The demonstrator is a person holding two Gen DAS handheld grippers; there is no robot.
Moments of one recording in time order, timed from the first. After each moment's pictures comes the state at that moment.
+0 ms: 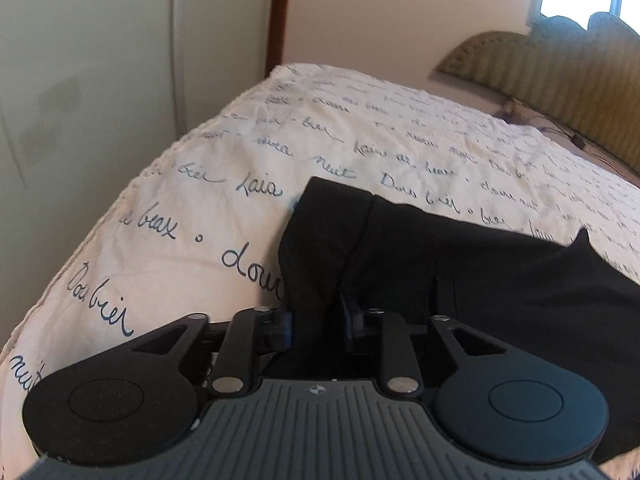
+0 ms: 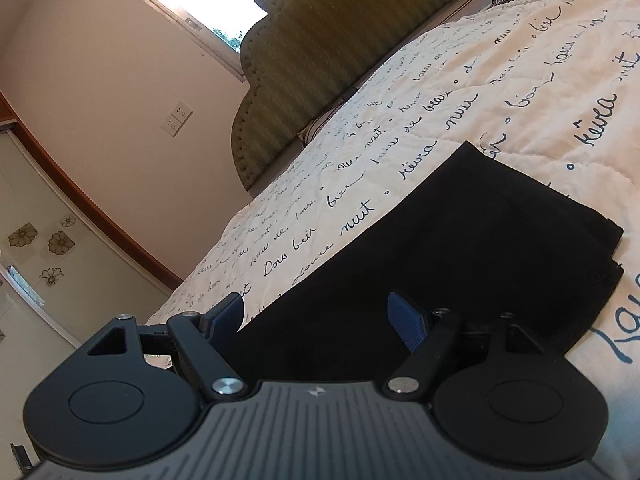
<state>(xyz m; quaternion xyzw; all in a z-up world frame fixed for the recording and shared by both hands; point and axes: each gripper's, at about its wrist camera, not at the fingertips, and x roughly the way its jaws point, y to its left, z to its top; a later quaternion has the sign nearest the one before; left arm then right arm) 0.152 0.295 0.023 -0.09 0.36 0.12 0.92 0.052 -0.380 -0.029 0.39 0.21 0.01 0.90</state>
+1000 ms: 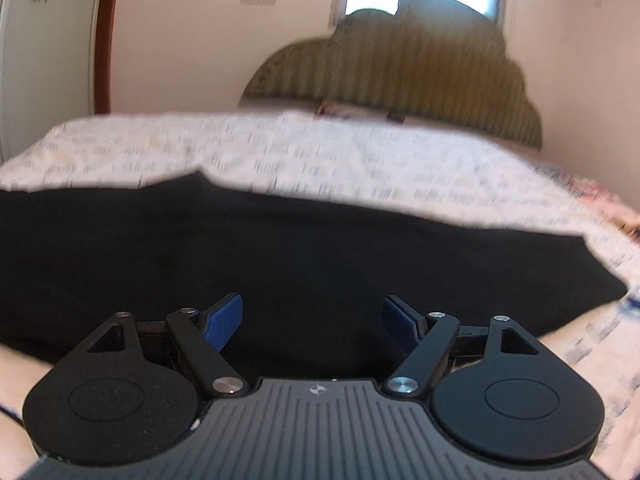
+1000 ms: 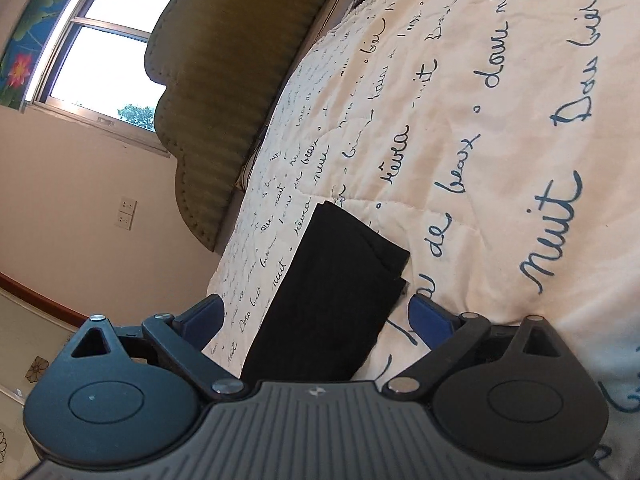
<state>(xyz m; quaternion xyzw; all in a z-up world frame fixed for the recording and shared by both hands) 0.088 -0.022 0.001 -0.03 0.30 -0.07 0.95 -0.019 -0.461 -0.027 0.55 0.20 -0.08 0.81</state>
